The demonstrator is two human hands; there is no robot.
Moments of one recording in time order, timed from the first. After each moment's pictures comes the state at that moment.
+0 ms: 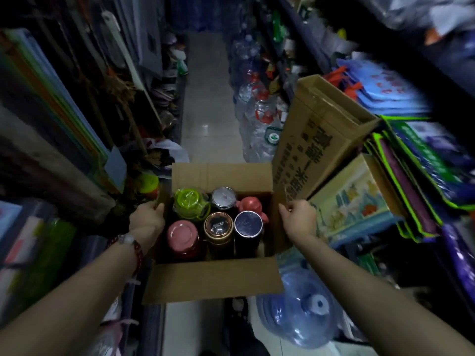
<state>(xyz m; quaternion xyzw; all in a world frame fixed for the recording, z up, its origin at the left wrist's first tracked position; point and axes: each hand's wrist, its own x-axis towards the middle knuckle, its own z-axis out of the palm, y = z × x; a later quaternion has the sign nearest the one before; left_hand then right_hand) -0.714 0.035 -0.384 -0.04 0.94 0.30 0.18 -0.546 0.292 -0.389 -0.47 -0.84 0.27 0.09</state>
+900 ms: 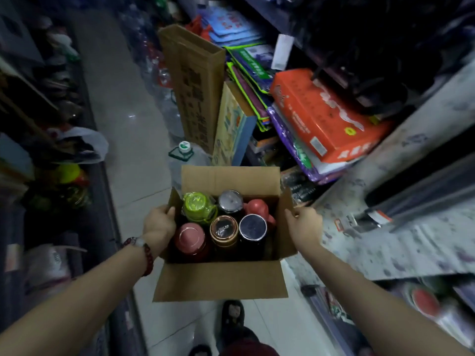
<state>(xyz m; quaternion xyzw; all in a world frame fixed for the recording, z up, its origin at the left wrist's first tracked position) -0.382 0.078 -0.364 0.16 0.91 0.27 0.27 -0.131 0.236 -0.343 -0.63 -0.72 0.26 0.11</state>
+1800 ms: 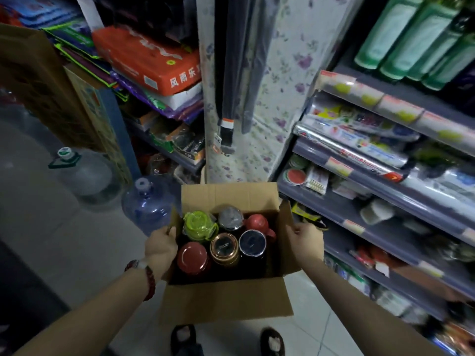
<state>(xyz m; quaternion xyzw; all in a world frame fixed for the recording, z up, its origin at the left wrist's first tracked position) -0.104 0.022 -0.396 0.41 0.84 0.16 0.32 0.195 0.048 -0.359 -0.79 -0.53 0.27 0.16</state>
